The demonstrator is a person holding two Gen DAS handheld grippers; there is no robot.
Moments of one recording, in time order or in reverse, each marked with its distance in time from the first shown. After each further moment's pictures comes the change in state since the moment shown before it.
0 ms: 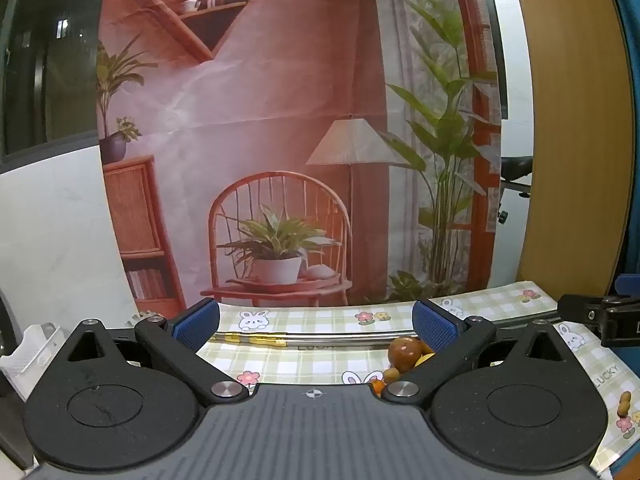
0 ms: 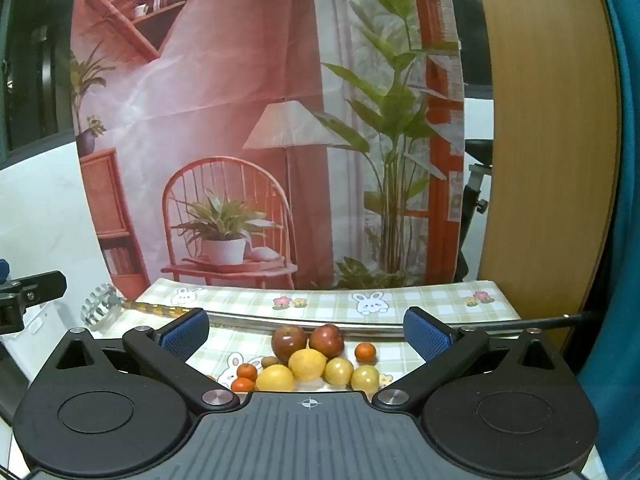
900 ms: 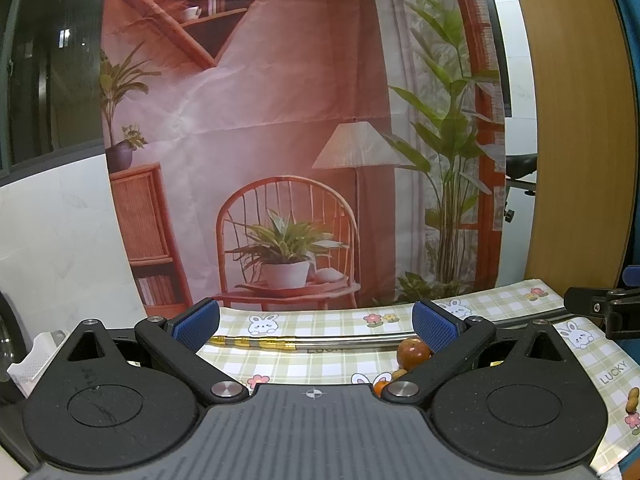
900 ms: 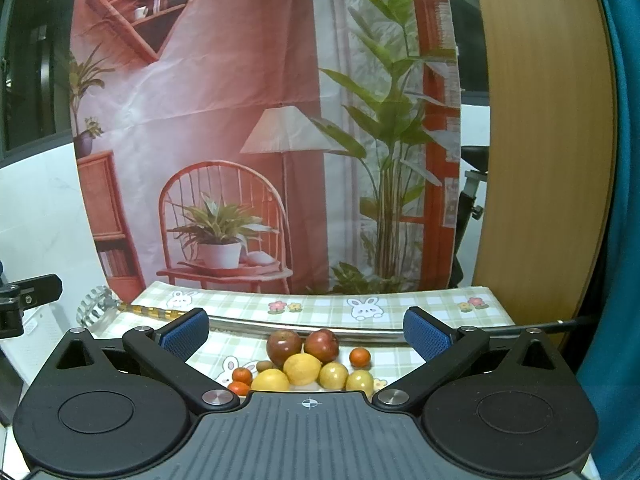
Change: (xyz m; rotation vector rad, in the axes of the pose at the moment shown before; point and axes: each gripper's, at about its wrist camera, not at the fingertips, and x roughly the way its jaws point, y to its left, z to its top) left arm -0.003 -0.002 0.000 0.021 -0.002 0.024; right arm -0.002 -0.003 0.003 -0.011 -0.011 -0.005
